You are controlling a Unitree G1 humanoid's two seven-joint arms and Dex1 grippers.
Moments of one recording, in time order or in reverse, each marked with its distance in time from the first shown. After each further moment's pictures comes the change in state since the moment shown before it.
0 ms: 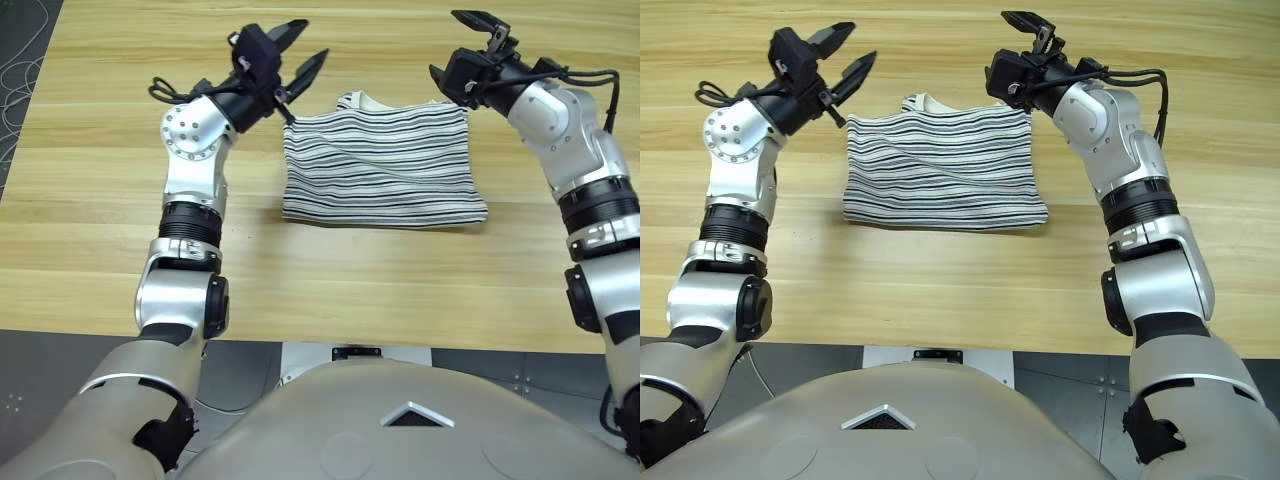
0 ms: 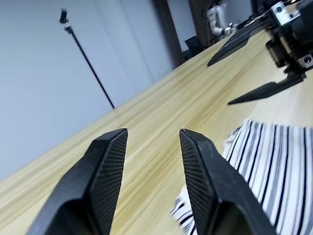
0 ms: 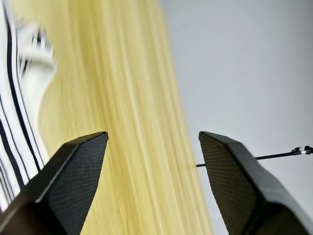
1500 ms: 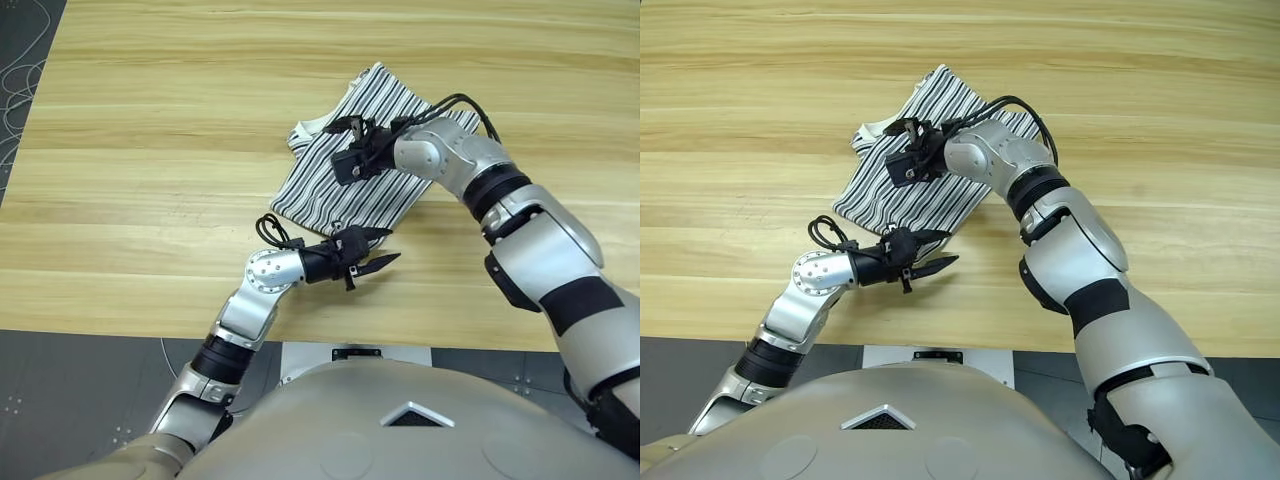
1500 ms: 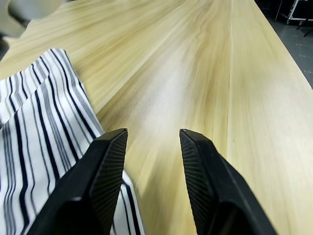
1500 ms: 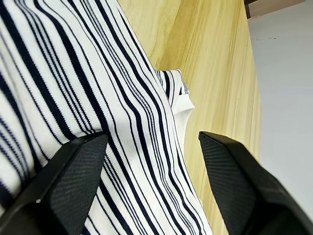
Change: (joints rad) left arm 0.684 0.045 -0.384 -0.851 0.023 0.537 -0.057; right arm -0.314 0.359 0.357 0.643 -0.271 -0.278 -0.007
